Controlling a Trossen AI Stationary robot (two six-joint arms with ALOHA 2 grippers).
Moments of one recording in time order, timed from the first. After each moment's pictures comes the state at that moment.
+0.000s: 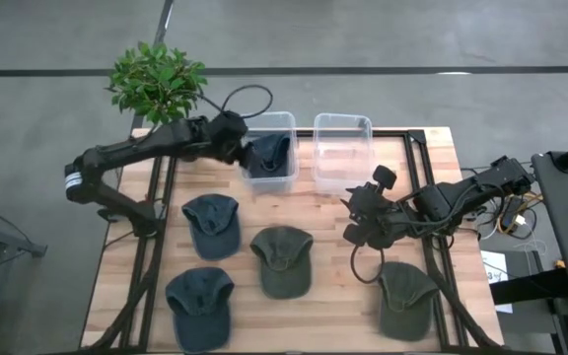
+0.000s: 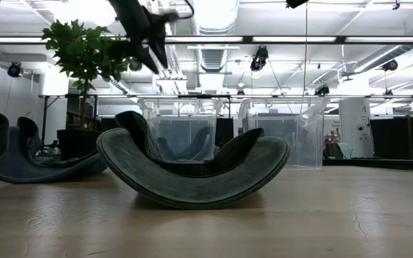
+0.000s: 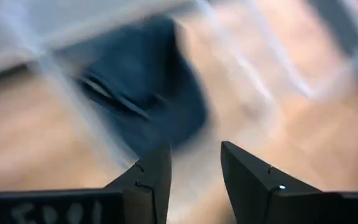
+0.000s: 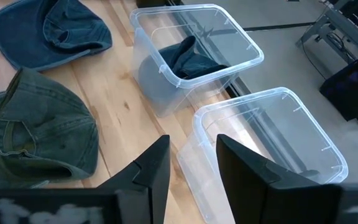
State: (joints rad) left arm 0.35 1.37 1.40 -0.90 -0.10 -0.66; right arm 0.41 1.36 1.41 -1.09 0.84 0.55
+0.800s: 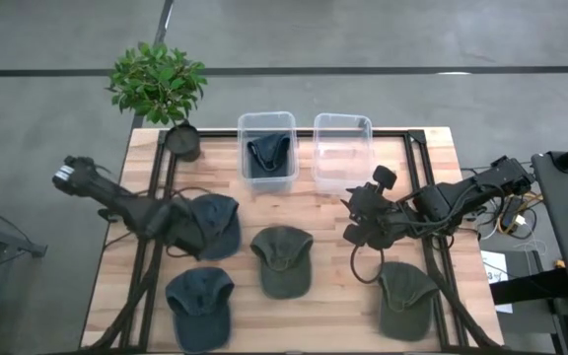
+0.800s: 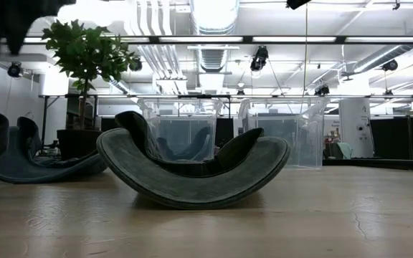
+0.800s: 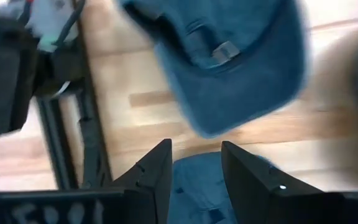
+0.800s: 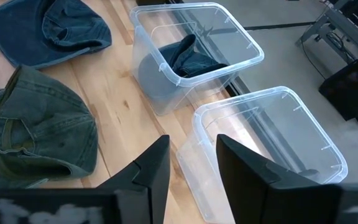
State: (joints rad) left arm -0.46 1.27 1.21 -1.54 -0.11 -1.94; right arm 0.41 1.36 1.41 -1.09 0.84 0.55
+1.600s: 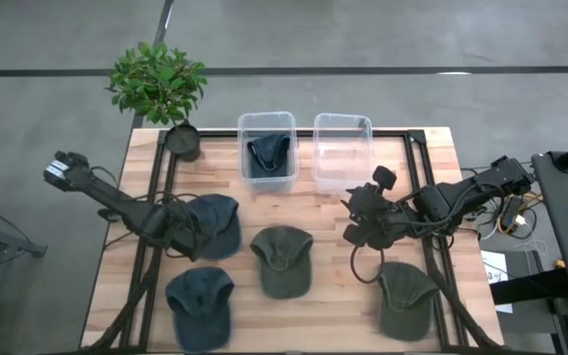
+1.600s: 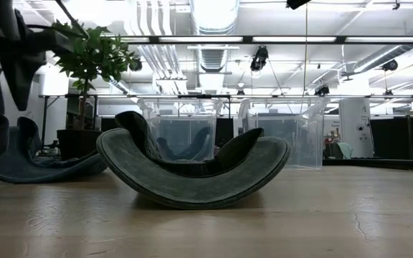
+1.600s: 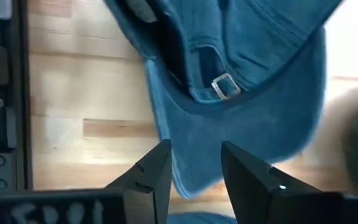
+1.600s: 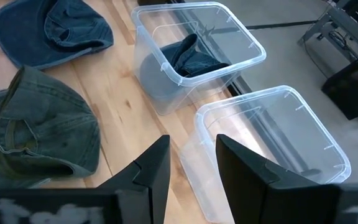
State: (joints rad) left arm -0.48 1.09 0.81 -1.18 -0.25 -2.14; right arm 0.41 1.36 1.41 -1.09 0.83 0.56
